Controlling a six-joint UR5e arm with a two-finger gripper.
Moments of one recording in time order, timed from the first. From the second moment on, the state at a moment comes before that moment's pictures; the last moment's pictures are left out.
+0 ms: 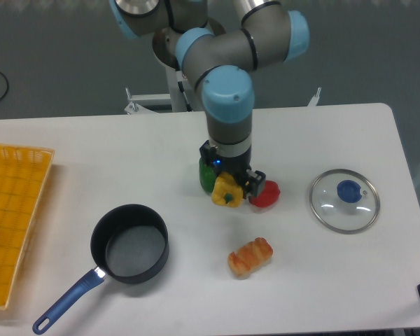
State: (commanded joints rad) arm 2.38 -1.84 -1.63 -1.15 1.63 0.94
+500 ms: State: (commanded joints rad) arm 2.19 -1.93 -1.58 -1.14 1.72 0.72
